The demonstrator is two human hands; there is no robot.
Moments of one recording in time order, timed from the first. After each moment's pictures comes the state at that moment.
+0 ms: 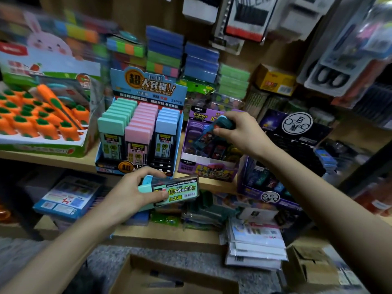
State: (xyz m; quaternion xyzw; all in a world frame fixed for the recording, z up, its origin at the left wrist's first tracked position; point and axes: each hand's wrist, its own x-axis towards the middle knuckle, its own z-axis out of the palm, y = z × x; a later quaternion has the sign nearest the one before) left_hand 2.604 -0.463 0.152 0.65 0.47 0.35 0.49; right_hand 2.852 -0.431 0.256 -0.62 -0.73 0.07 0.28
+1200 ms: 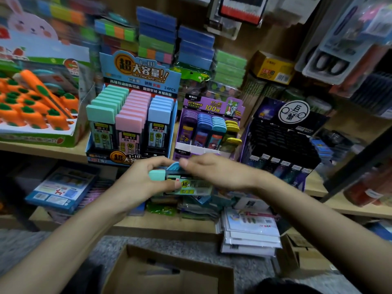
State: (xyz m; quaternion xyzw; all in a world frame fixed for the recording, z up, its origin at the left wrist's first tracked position) left_hand 2.629 -0.471 0.166 0.66 0.41 0.34 0.53; right_hand 2.810 -0.490 0.225 -0.57 -0.74 0.34 0.09
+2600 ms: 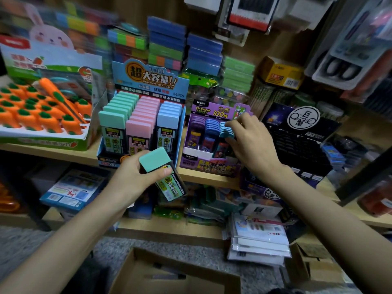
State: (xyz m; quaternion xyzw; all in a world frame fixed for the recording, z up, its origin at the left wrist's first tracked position) left_hand 2.610 -0.458 0.158 0.59 0.43 0.45 0.51; right_hand 2.866 -0.449 0.221 -0.59 -0.75 -0.25 0.15
